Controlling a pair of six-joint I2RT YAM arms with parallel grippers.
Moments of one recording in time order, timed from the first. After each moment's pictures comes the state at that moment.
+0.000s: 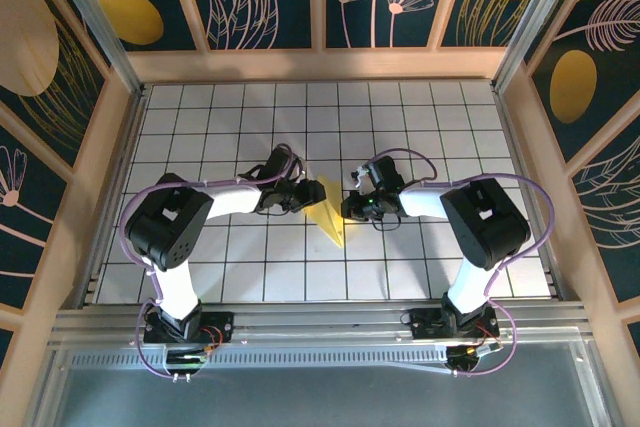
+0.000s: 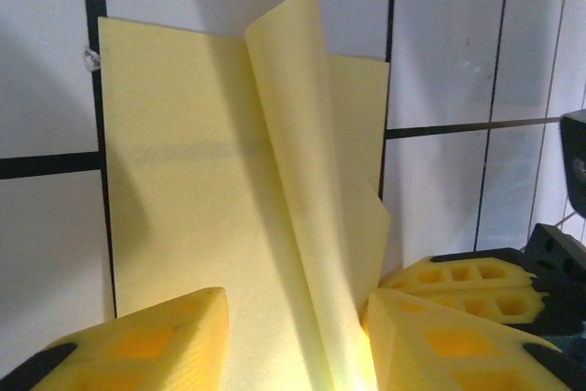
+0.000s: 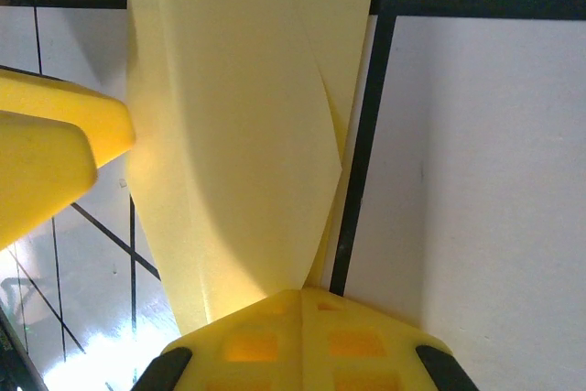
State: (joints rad) left arm -0.60 1.83 0.95 -0.01 0.40 -0.87; right arm 0.53 1.75 0.78 -0.04 -0.52 0.53
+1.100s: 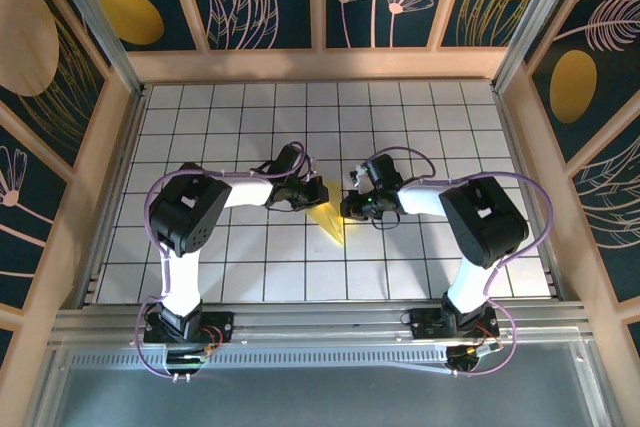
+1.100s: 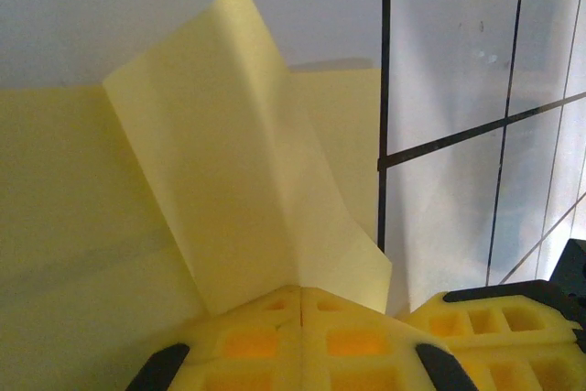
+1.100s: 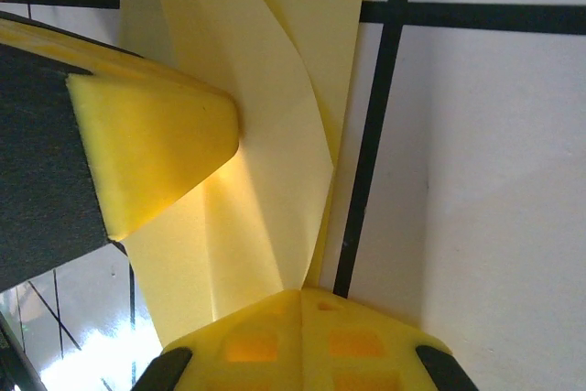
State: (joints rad) left arm -0.61 1.99 1.06 0.00 0.47 -0.81; right arm 0.53 1.77 0.81 -0.08 -0.52 0.52
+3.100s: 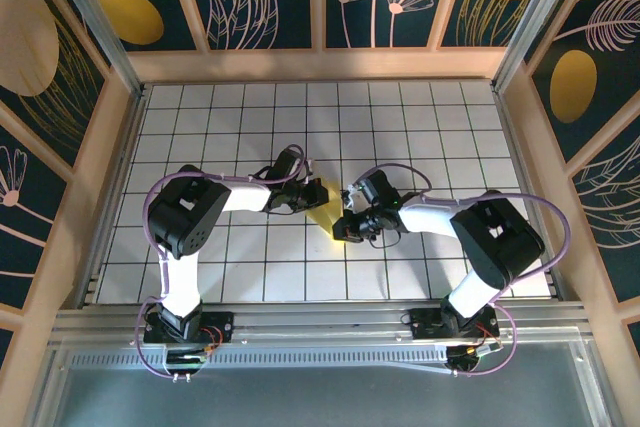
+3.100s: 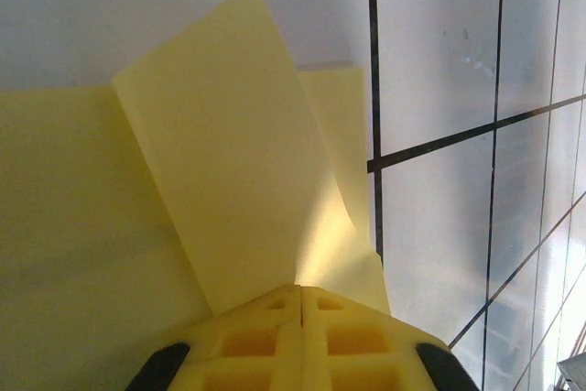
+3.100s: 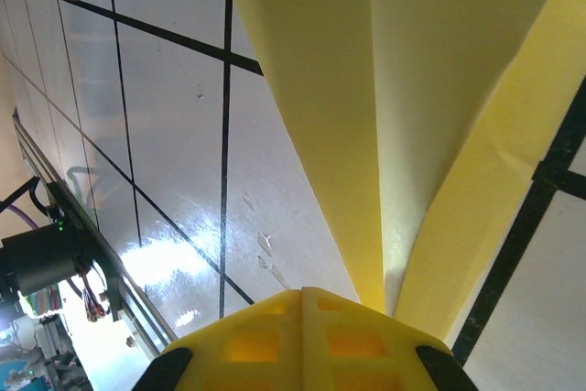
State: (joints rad) left arm -0.61 1.97 0.99 0.11 0.44 -0.82; right arm 0.65 1.62 0.69 -0.11 -0.65 0.63
